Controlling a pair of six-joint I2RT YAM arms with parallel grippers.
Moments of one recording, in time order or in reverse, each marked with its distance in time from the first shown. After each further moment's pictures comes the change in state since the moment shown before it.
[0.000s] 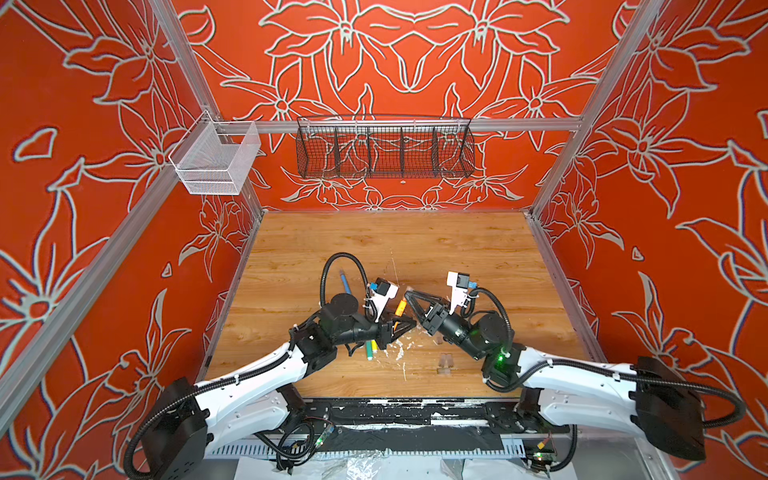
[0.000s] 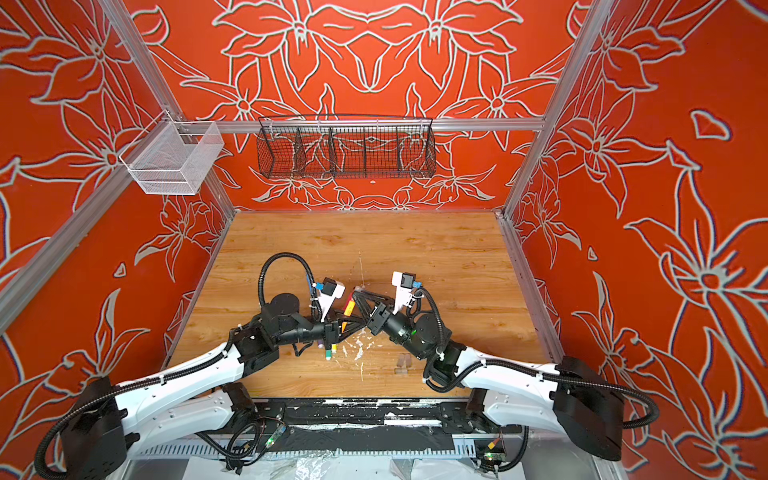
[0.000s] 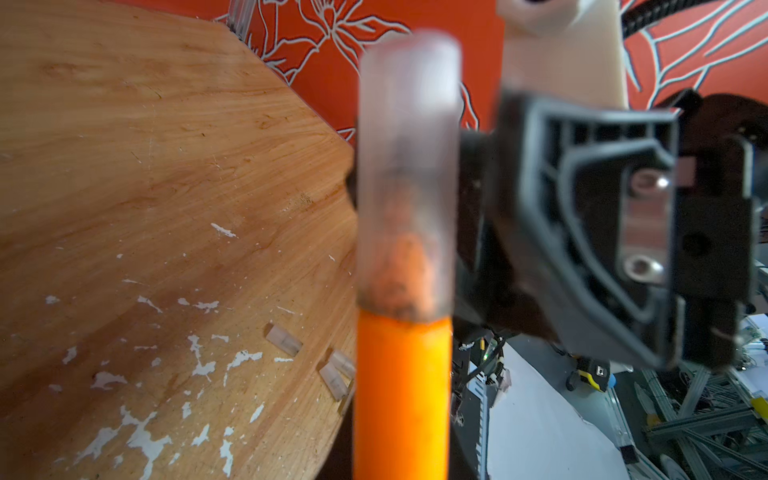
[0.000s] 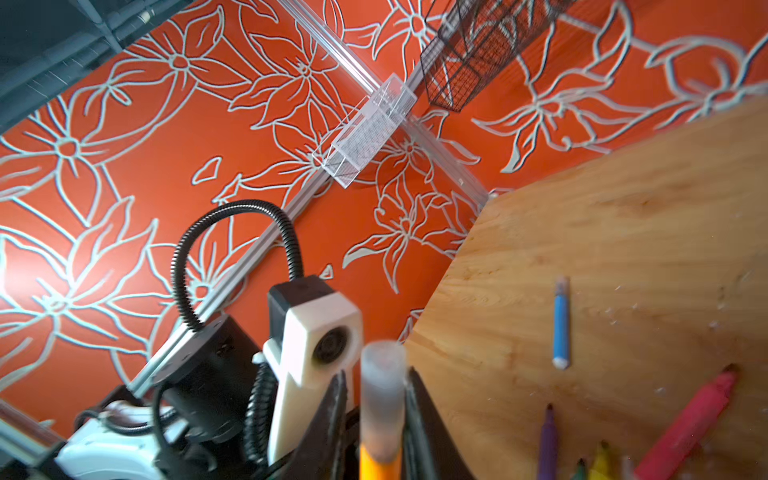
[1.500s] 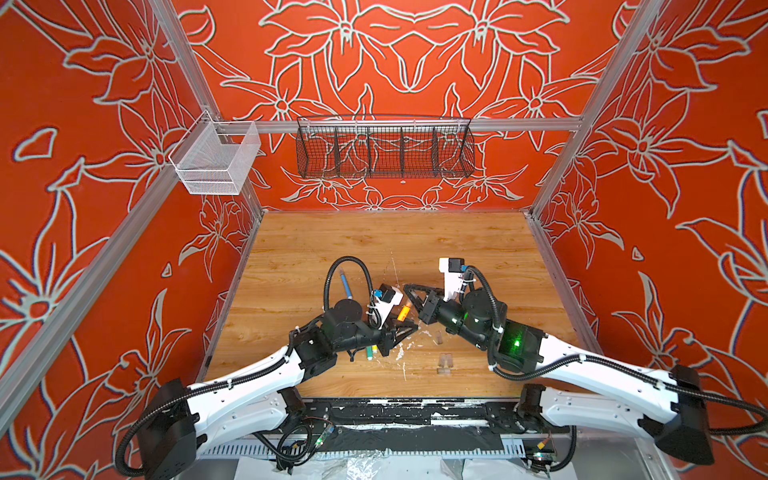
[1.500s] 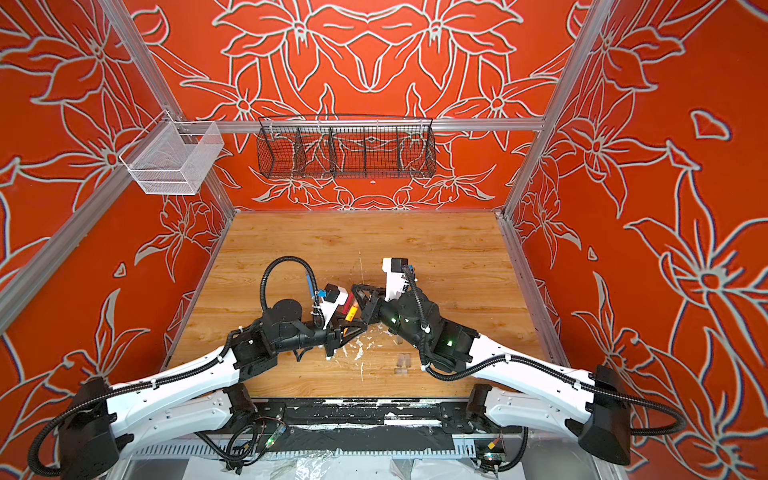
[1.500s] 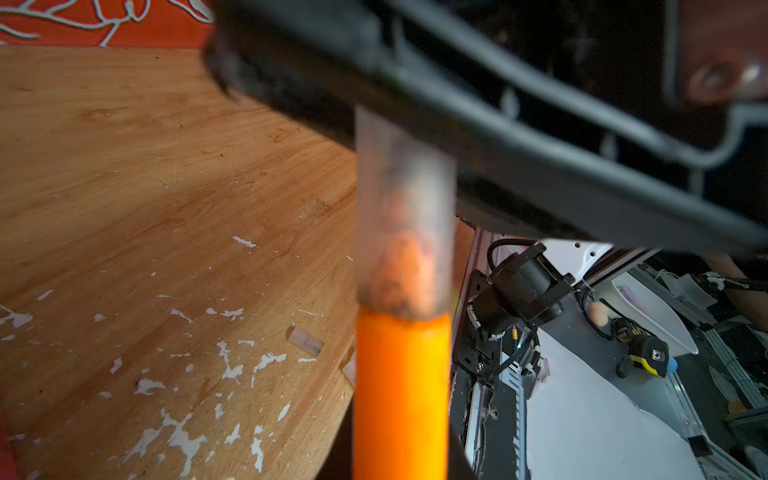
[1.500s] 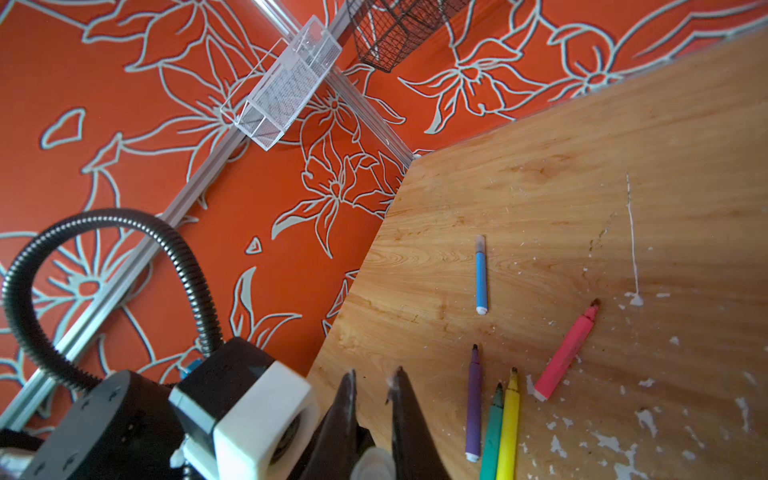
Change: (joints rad) left arm -0.094 -0.039 0.017 -0.084 -0.118 0.126; right arm 0.009 -0.037 0.349 -0.697 0.122 -0.015
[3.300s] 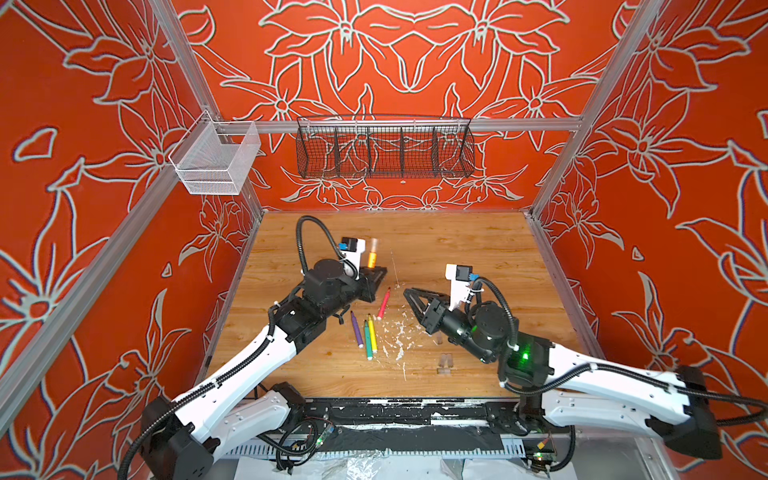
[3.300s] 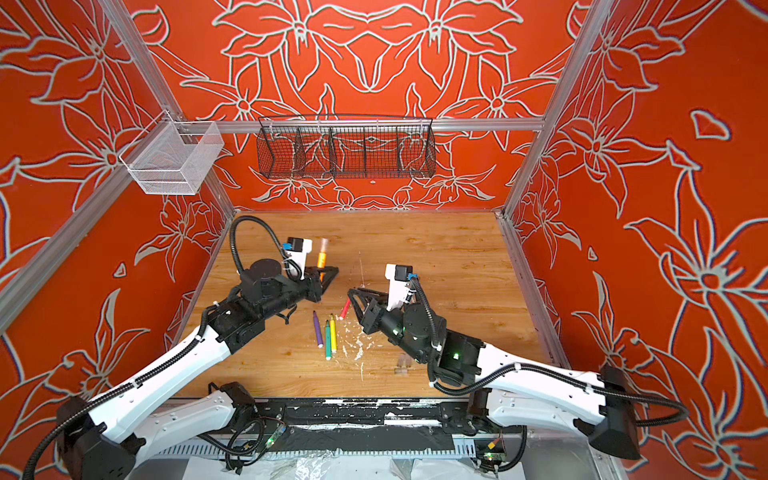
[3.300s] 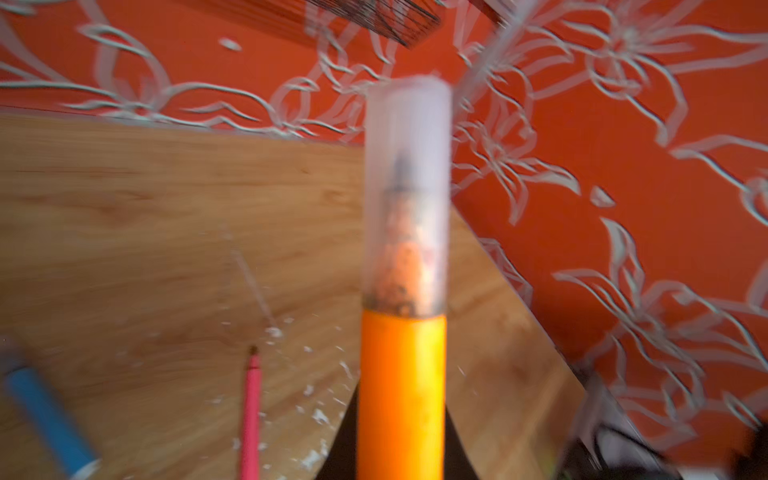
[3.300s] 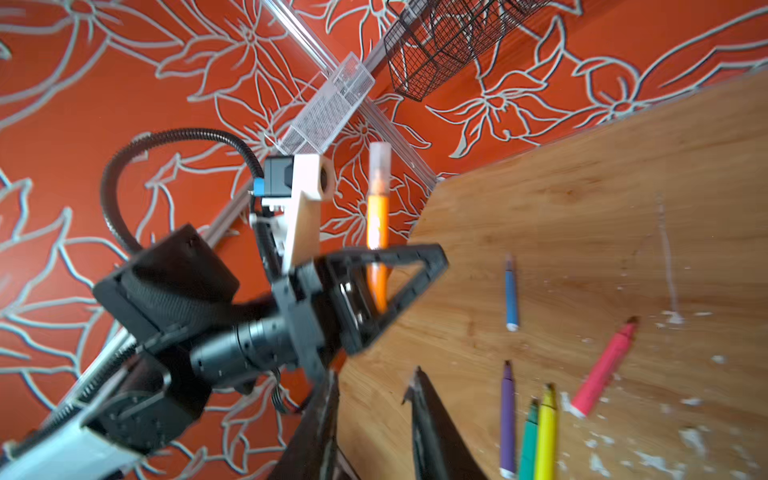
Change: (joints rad) left arm 0.290 0.024 0.278 -0.286 -0.333 -0.155; right arm 0.088 -0.108 -0.020 -0.028 0.135 -0.023
